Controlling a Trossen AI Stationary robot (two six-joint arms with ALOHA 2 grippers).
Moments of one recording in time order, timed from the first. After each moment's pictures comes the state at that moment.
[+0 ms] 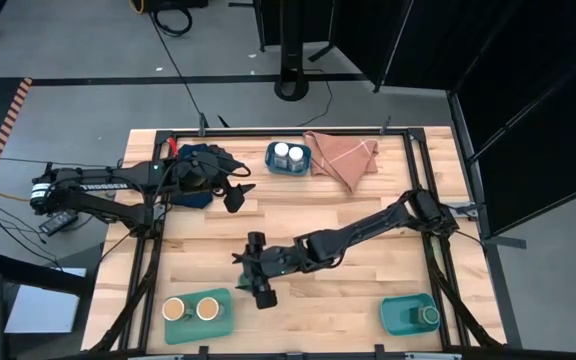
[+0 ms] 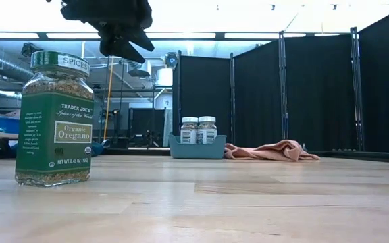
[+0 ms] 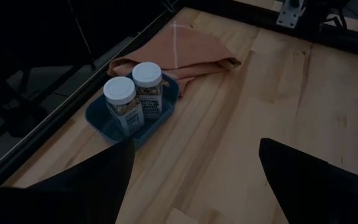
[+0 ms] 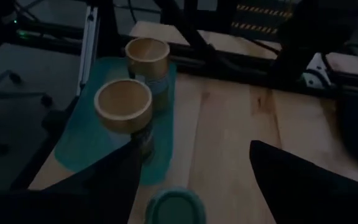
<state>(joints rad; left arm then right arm) 0.14 1.06 0.89 -0.40 -0.28 -0.22 0.31 2.15 1.77 -0.12 0.14 0.03</state>
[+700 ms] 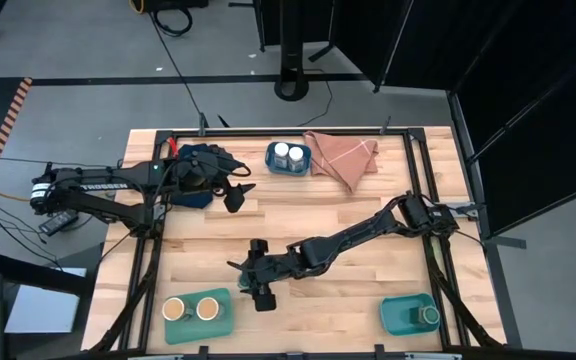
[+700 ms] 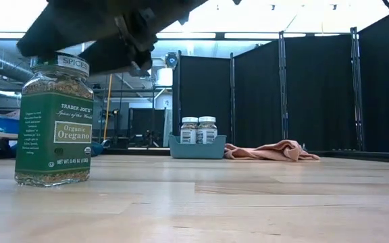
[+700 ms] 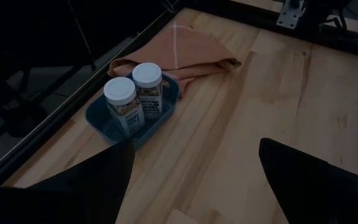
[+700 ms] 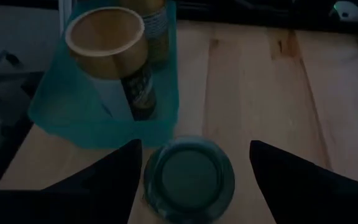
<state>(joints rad) 0.14 1.06 0.89 -0.40 -0.28 -0.22 0.31 2.25 1.77 -0.15 0.13 0.14</state>
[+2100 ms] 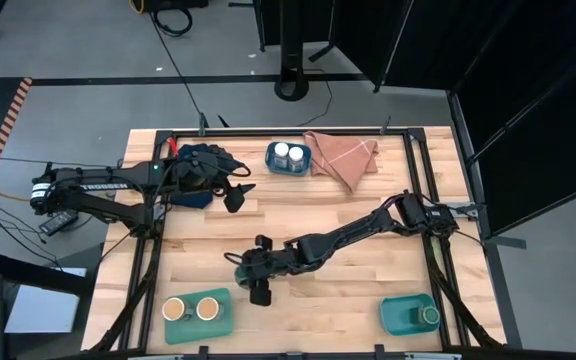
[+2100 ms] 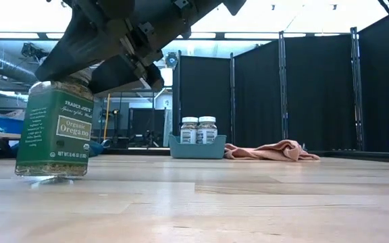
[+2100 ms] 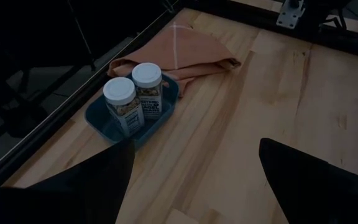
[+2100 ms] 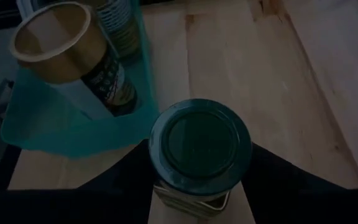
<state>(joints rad) 0.14 1.06 0.89 -0.40 -0.28 -0.22 0.29 2.27 1.77 -0.20 0.11 0.36</state>
